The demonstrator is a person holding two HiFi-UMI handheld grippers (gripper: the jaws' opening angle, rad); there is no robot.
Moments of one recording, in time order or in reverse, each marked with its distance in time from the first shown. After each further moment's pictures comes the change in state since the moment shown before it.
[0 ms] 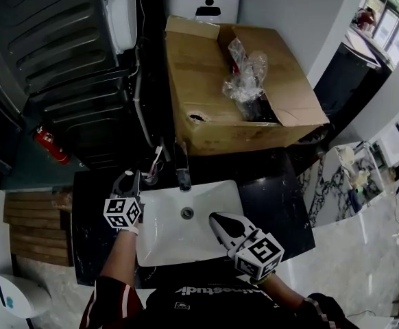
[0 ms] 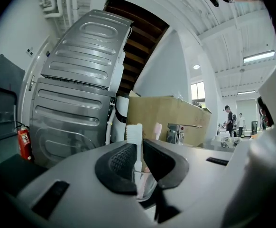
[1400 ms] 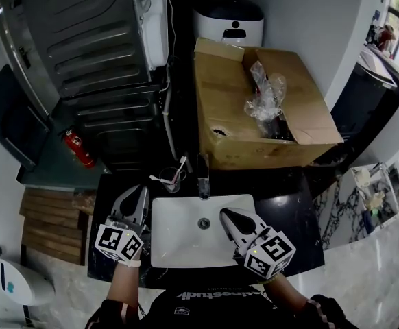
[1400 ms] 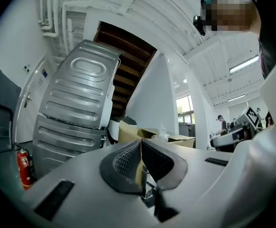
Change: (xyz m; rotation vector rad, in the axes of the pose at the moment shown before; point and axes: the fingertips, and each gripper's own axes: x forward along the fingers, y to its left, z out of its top) left arm -0.130 -0.066 0.154 0.049 -0.210 -0.034; right arm 0.002 0.023 0.059 -0.030 -0.138 0.117
